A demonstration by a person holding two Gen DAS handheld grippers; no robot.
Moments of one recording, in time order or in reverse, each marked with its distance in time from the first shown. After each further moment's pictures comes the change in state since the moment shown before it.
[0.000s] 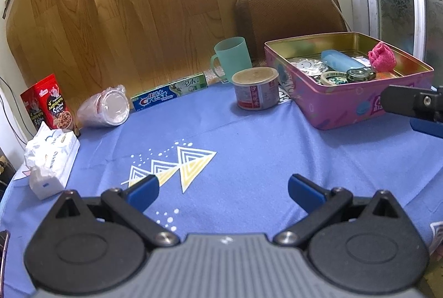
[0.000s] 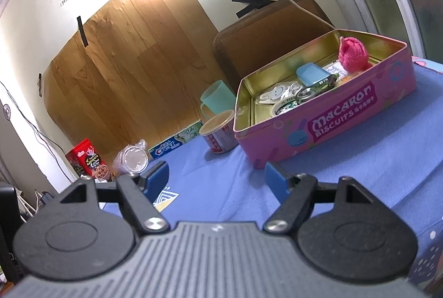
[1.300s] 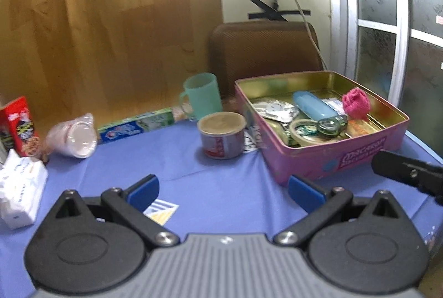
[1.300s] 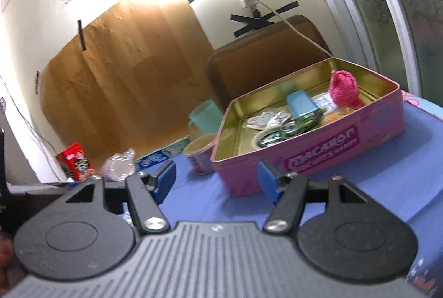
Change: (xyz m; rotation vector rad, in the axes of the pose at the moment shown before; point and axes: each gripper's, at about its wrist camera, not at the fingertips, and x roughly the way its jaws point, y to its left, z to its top) left arm -0.003 -0.007 0.051 -0.048 -0.099 -0.127; right arm -0.008 -0.019 0.028 -0.087 -0.037 -0.005
